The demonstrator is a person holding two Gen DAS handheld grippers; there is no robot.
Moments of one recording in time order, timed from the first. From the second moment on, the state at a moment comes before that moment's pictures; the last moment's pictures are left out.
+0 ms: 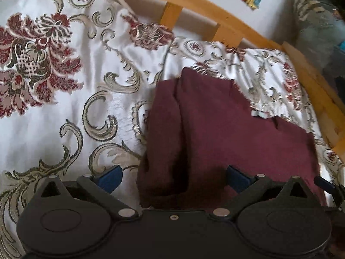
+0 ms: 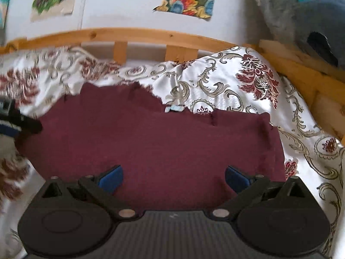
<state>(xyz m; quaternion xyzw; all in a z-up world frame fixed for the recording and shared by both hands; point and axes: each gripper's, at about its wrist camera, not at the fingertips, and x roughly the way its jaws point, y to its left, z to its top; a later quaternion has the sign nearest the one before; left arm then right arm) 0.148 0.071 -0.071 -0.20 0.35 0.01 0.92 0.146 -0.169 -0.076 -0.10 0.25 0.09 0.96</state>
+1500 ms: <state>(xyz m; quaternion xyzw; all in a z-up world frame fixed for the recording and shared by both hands) 0.164 0.058 -0.063 -0.18 0.37 0.01 0.91 0.157 -0.159 -0.092 -0.12 0.29 0.09 0.95</state>
